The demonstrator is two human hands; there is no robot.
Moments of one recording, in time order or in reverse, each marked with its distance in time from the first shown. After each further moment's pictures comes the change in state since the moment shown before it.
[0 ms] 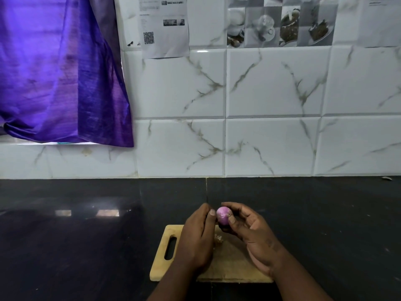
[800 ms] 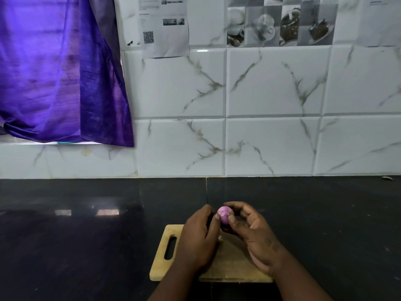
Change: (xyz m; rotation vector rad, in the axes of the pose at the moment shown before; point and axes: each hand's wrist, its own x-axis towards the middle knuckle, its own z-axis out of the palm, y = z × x) left_hand -0.001 0.004 0.000 0.127 -0.015 0.018; right_hand 0.002 0.002 0.000 0.026 0.041 0.010
